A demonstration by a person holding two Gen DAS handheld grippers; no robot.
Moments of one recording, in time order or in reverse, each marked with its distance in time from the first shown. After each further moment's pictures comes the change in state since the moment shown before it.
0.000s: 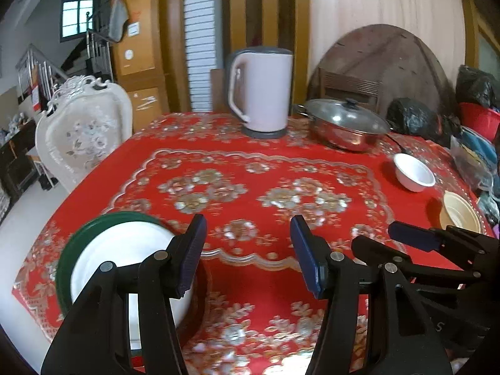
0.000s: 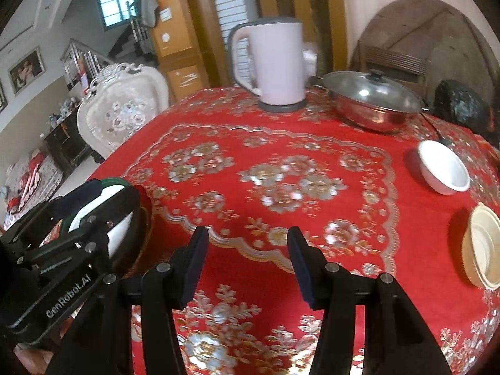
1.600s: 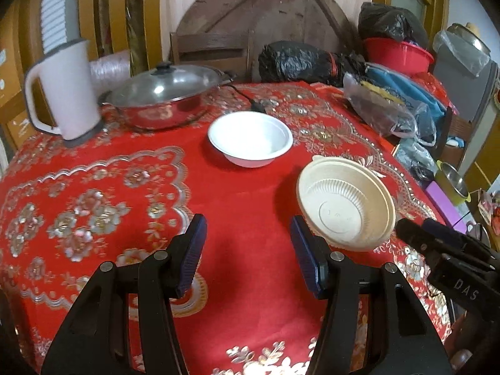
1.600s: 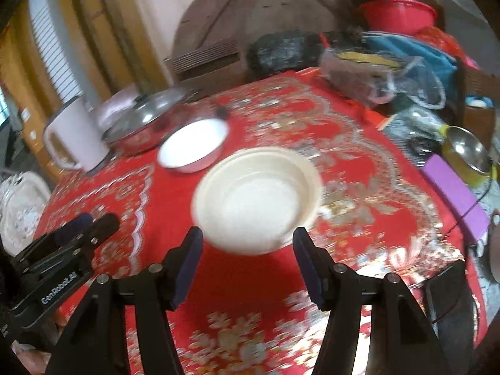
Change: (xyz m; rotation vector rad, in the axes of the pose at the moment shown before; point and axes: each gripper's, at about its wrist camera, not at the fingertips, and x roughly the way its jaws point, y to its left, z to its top) left arm 0.067 -0.276 0.015 0.242 0.175 -0.390; right arm -0.118 -0.268 -0.073 0.504 -0.096 -0.394
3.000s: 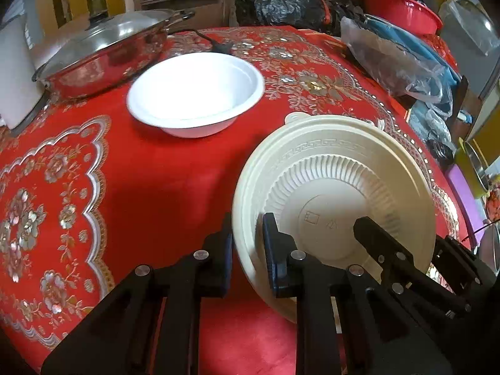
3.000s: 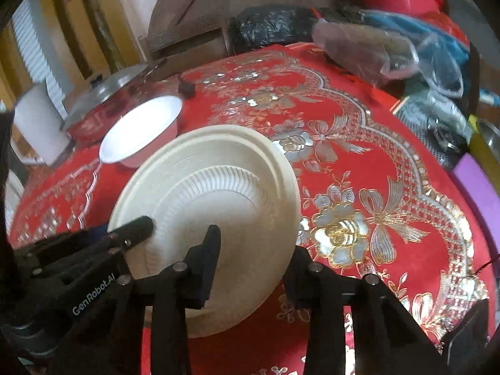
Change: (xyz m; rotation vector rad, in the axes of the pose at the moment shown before) left arm 0.111 -0.039 0.012 0.019 0.219 -0.053; right arm 0.091 -0.012 0.010 -0.036 0.081 -0.055
